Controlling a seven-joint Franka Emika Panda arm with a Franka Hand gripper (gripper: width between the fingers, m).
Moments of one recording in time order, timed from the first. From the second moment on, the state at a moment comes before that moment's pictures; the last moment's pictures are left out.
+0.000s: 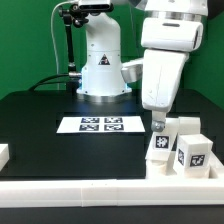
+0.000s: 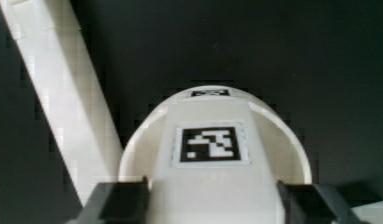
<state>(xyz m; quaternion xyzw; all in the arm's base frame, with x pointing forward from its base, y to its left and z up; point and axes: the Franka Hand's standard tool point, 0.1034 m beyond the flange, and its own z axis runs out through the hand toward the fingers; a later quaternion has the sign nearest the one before) 0.612 0.052 0.091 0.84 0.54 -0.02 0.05</state>
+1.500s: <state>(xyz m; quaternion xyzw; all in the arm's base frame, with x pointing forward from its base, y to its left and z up) 0.609 0.042 0.089 1.00 0.02 -0.02 0.02</state>
